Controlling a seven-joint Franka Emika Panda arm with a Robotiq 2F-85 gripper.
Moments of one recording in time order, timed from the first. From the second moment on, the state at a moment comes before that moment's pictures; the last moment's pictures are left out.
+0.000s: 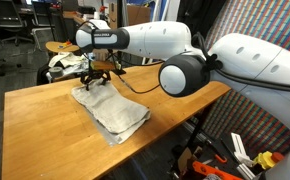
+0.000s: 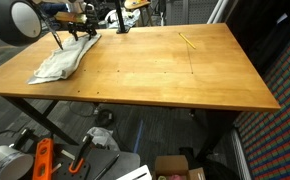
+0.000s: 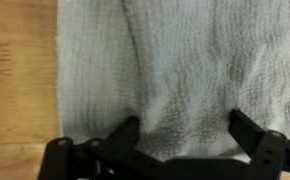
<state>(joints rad) 0.17 1.34 0.08 -0.45 0.07 1.75 0.10</state>
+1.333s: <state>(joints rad) 0.18 1.26 0.04 -0.44 -0.01 1.80 -0.02</state>
